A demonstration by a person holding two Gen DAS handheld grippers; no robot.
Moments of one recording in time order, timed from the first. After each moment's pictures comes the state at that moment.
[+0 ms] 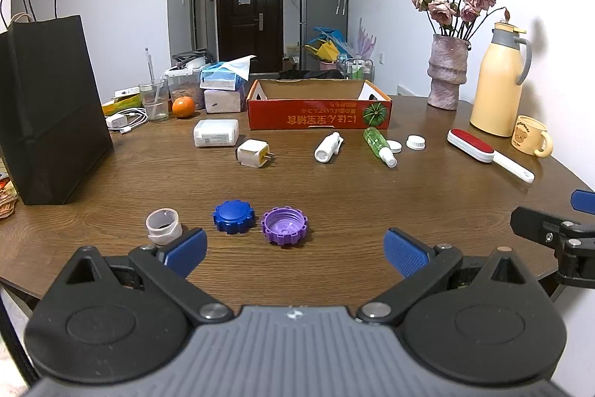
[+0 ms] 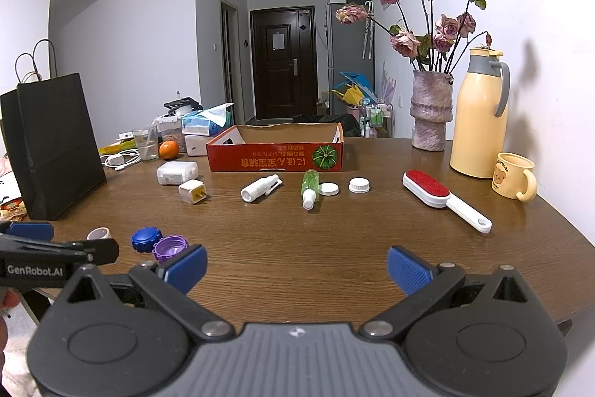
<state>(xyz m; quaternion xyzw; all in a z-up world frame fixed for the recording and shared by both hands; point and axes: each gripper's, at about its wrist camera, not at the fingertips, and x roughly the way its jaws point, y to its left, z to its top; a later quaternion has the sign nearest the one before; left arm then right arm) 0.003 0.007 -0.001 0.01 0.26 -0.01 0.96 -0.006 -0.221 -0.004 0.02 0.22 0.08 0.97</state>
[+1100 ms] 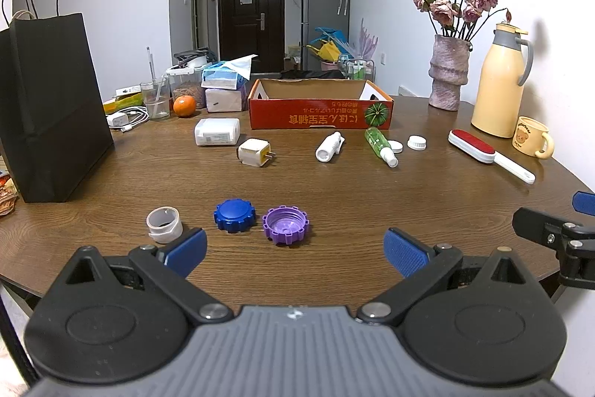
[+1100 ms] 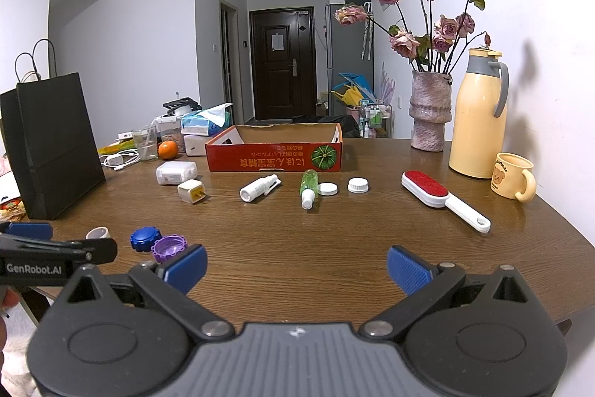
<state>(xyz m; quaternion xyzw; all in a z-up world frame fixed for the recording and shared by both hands) 0.003 0.008 -0.001 0.01 0.26 -0.01 0.96 -0.008 -0.218 -0.008 0.02 0.22 0.08 0.97</state>
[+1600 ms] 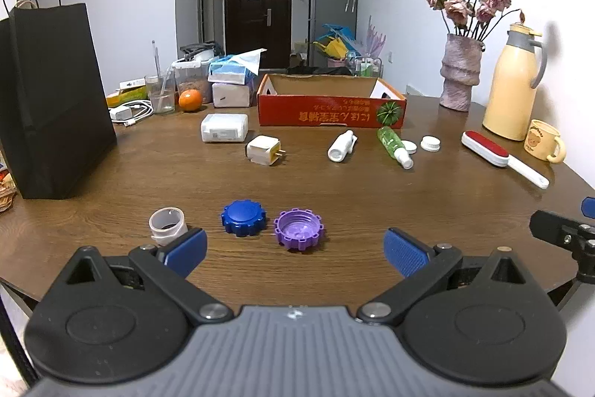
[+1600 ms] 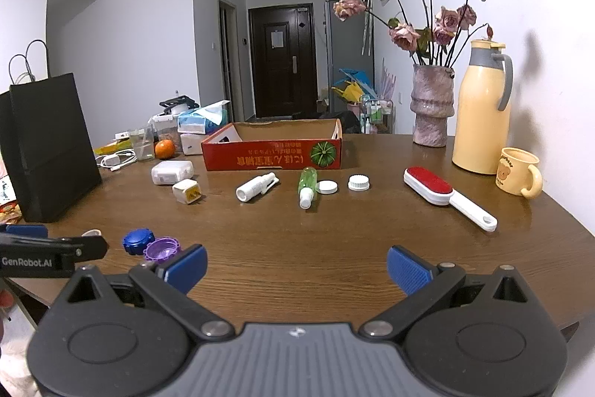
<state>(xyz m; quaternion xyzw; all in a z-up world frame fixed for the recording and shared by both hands) 0.027 0.023 -0.012 0.00 0.27 0.01 0.96 0.016 -0.224 -0.011 0.02 0.22 0.08 0.97</state>
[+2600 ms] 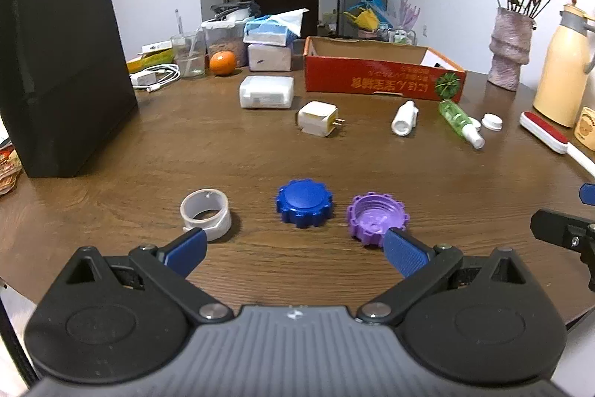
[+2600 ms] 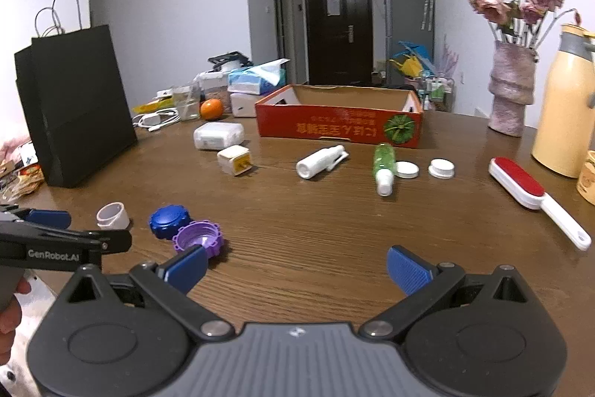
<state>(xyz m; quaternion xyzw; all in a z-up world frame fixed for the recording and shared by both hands) 0.085 0.077 -0.051 -0.01 0.32 0.05 0.95 0.090 -0.159 -0.041 -0.01 0.27 0.18 0.95</state>
